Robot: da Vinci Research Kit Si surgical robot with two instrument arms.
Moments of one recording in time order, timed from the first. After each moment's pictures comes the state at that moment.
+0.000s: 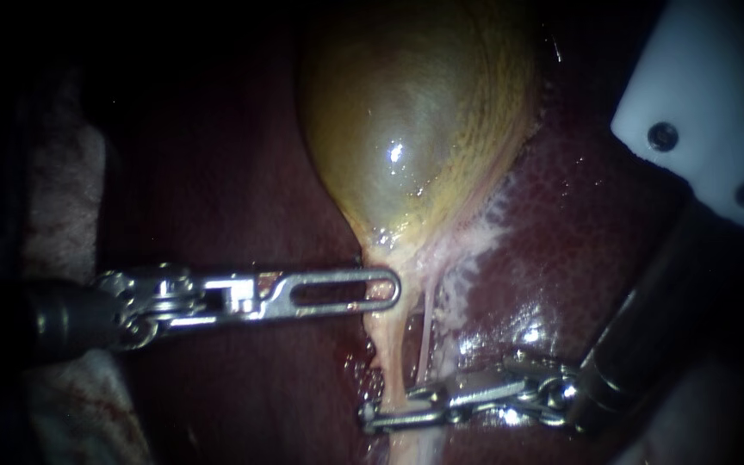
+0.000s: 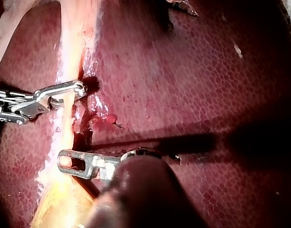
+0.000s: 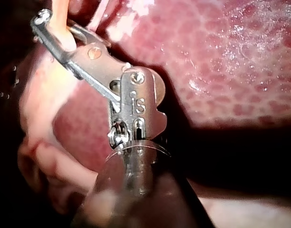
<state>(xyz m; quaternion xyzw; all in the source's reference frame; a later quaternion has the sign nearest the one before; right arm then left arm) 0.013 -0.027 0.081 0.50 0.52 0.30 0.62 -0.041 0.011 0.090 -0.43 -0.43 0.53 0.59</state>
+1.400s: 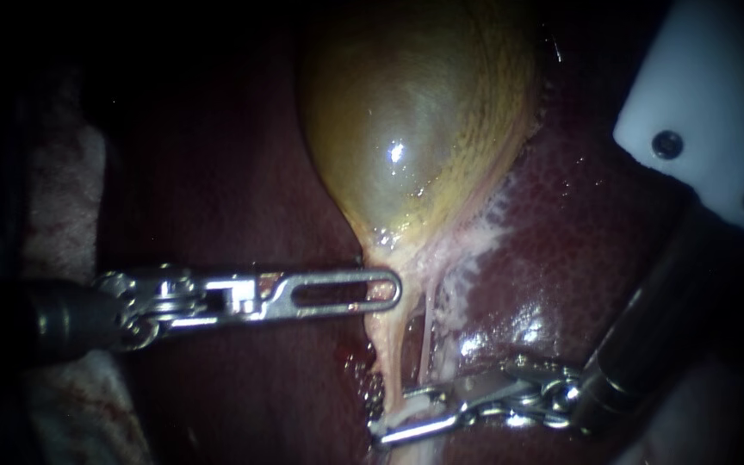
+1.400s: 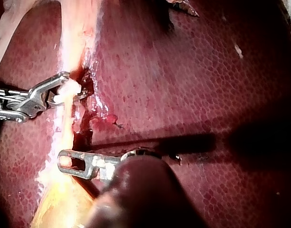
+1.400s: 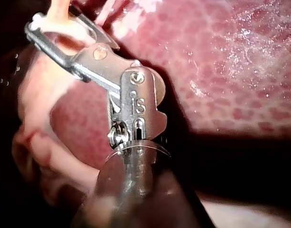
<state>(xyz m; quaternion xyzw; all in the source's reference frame) 0.013 -0.027 0.081 0.48 0.54 0.27 0.63 -0.041 0.011 0.090 -0.43 -0.43 0.53 0.59</state>
